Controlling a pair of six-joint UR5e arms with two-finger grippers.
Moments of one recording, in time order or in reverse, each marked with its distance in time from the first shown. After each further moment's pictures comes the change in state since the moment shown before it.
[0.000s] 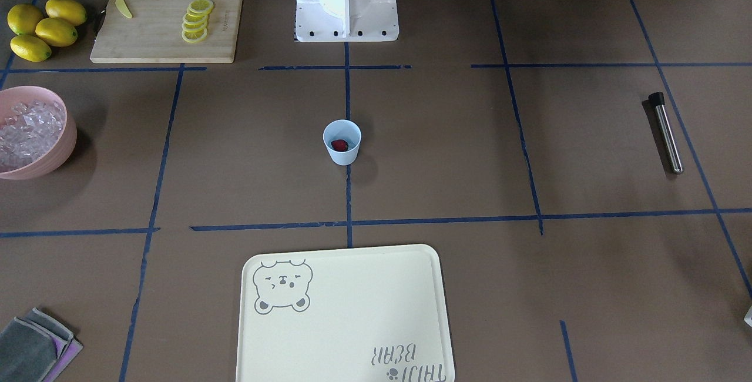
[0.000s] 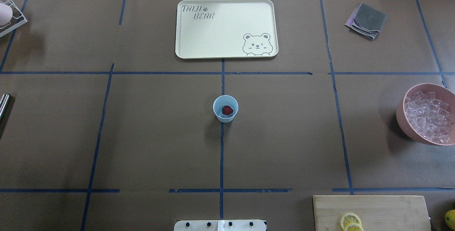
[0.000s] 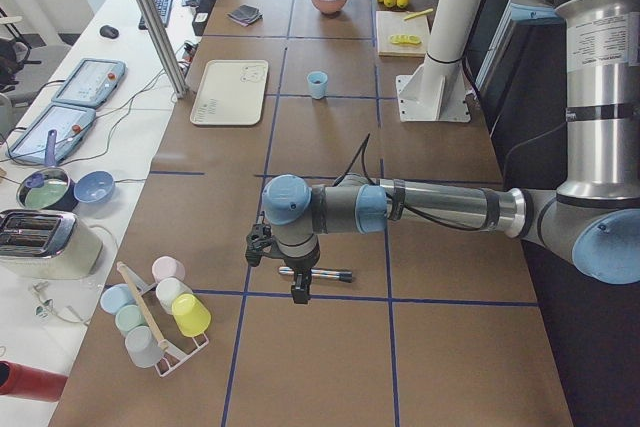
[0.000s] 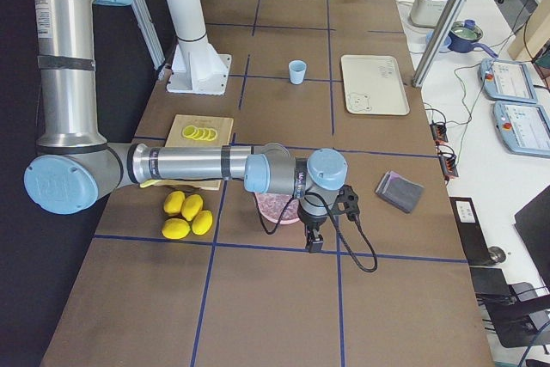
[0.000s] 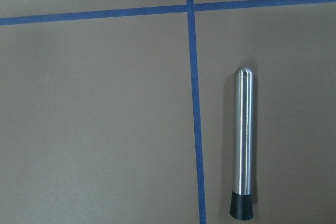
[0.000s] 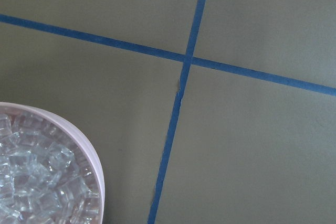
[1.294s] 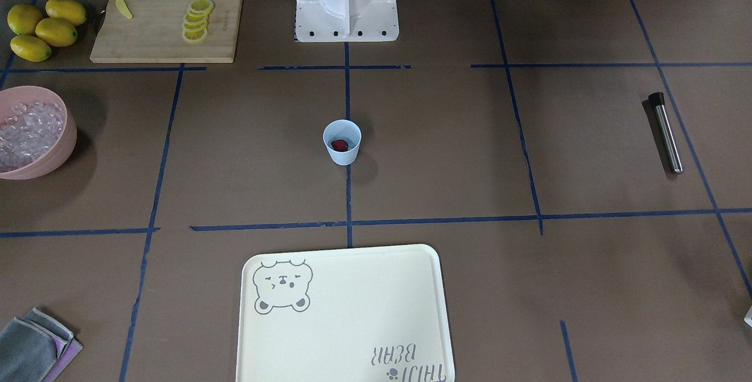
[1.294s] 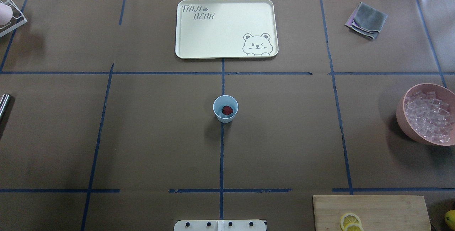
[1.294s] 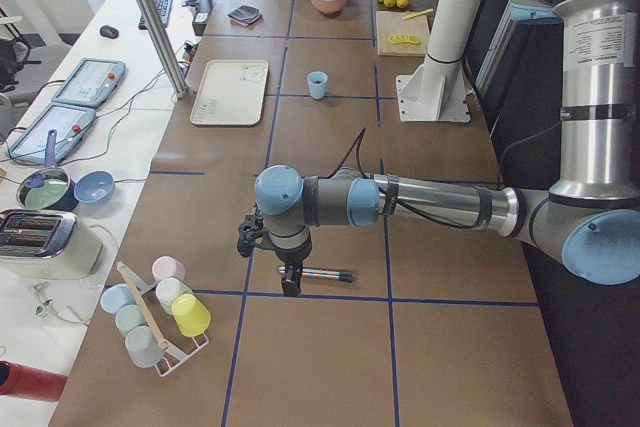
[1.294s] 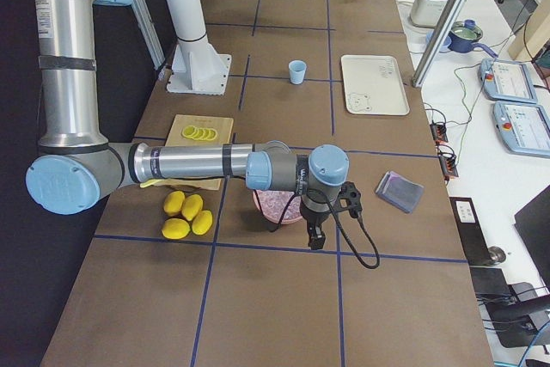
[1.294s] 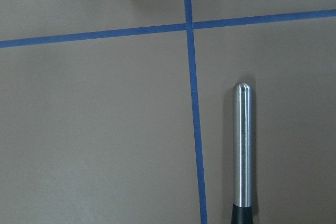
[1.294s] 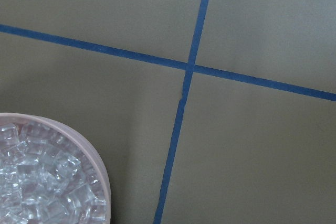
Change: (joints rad) left arm 0.003 -0.033 -0.004 -0.003 -0.002 0.003; right arm 0.000 0.008 0.008 0.002 0.004 0.026
